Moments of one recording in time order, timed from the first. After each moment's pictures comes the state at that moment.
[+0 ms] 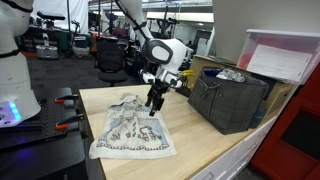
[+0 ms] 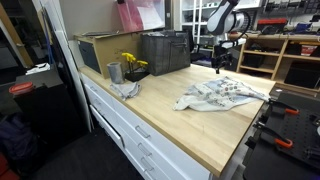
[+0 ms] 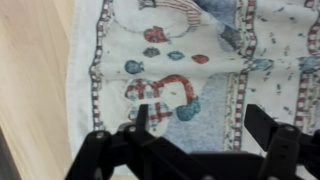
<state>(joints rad) -0.25 0.47 -0.19 -2.04 0.01 2.25 -0.08</state>
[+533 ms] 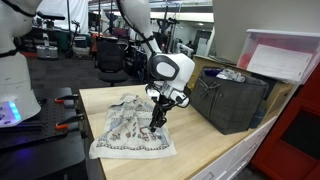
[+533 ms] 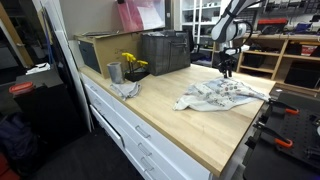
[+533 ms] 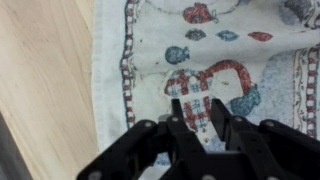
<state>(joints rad) -0.35 0.62 -0.19 -1.93 0.03 2.29 -0.10</state>
